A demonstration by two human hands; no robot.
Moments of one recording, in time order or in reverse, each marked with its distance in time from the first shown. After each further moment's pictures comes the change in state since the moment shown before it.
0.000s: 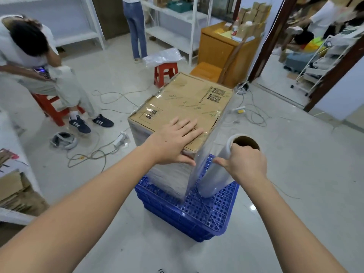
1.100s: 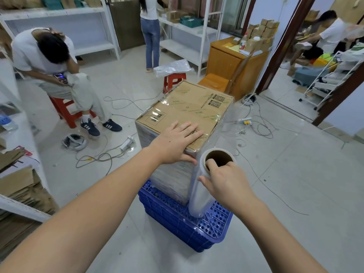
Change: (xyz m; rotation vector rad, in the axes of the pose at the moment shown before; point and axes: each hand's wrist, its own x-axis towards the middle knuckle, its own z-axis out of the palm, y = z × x) left_hand 0.006 0.017 -0.011 -0.027 -0.068 -0.167; right_hand -0.060 -0.017 -0.019 0.066 0.068 -0.485
